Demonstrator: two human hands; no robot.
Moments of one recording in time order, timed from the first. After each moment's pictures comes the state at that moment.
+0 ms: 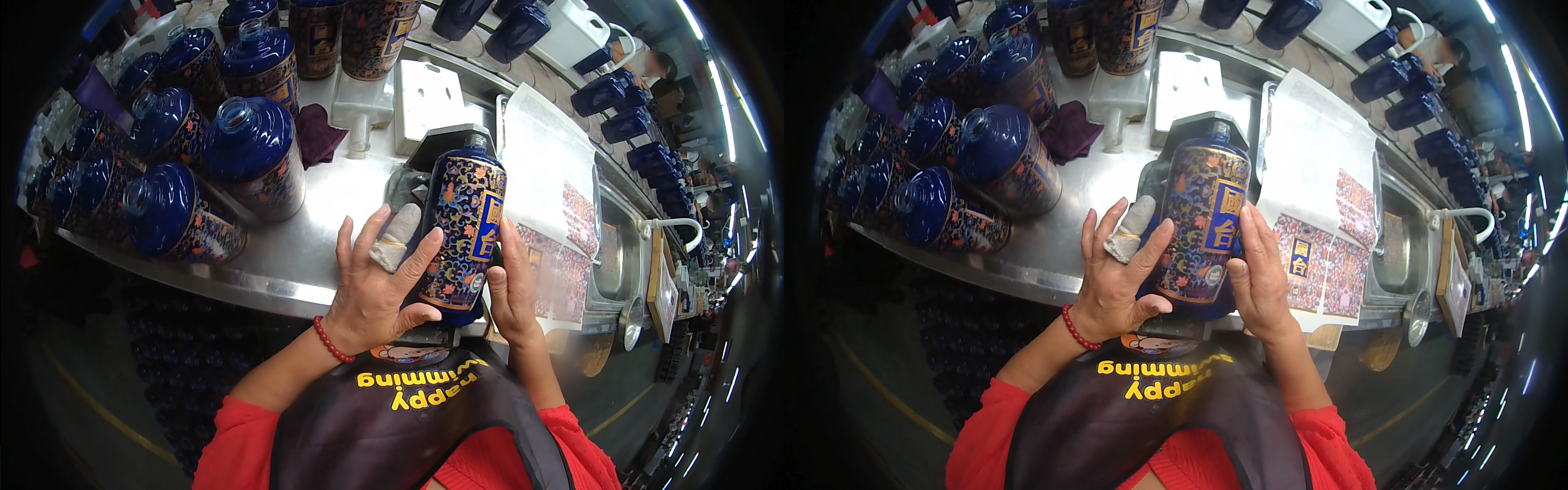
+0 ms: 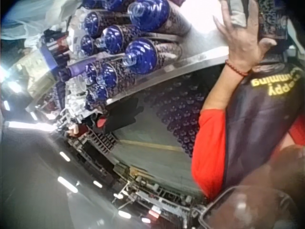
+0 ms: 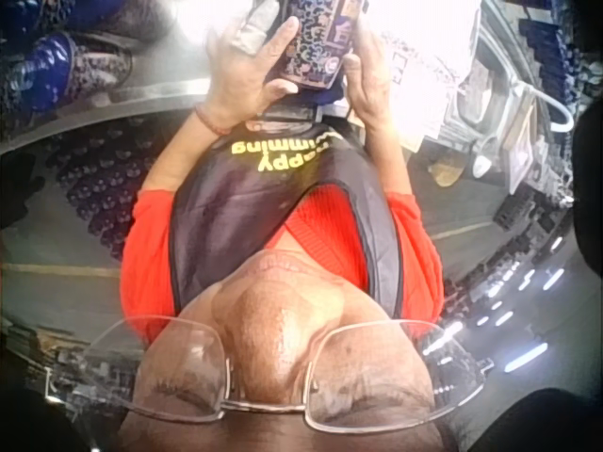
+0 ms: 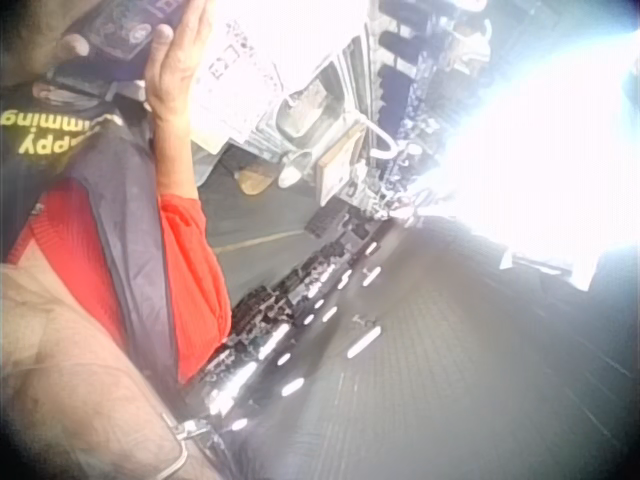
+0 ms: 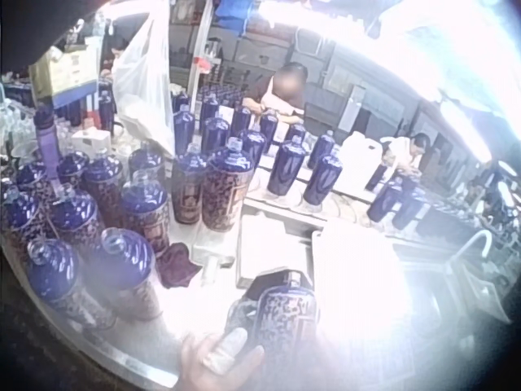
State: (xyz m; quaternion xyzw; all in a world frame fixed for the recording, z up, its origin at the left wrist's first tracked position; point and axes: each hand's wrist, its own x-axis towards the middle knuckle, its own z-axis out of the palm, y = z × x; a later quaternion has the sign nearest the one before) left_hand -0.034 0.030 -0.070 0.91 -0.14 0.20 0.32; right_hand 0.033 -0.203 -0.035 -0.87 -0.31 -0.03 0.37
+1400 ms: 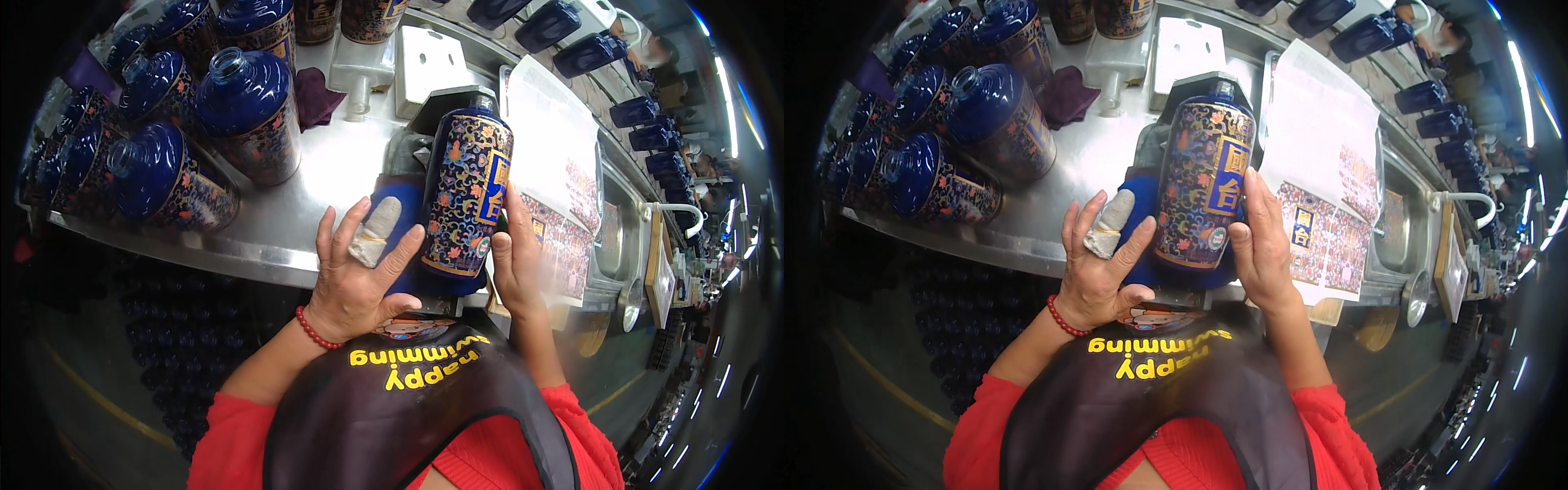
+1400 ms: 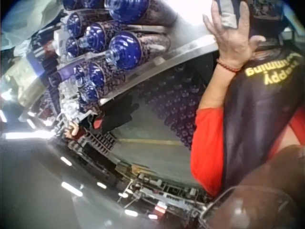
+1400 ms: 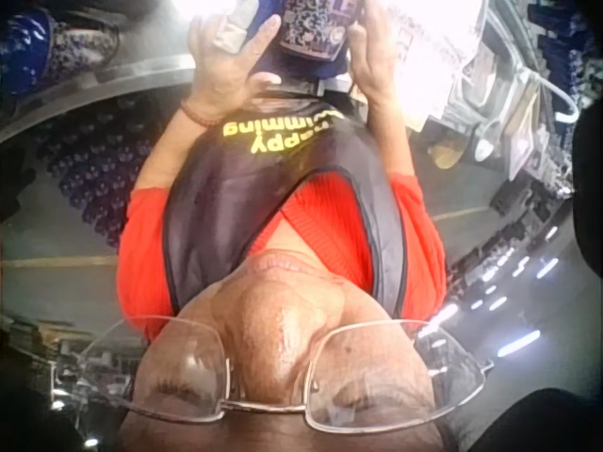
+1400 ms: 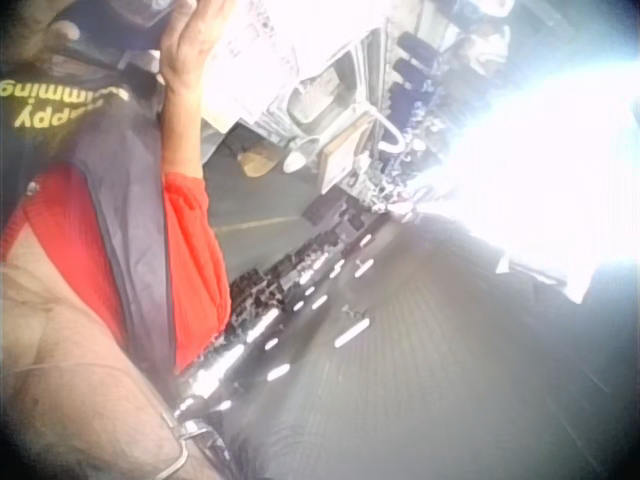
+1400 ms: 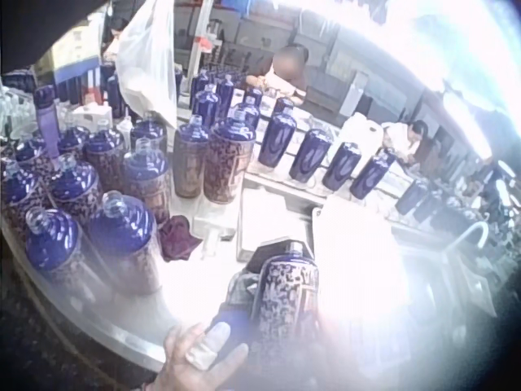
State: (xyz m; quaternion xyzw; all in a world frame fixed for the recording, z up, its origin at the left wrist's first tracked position) left_hand -0.070 0.036 -0.082 0.93 -0.13 0.19 0.30; right_hand 0.032 -0.201 -0.042 -0.87 -0.30 -0.05 0.39
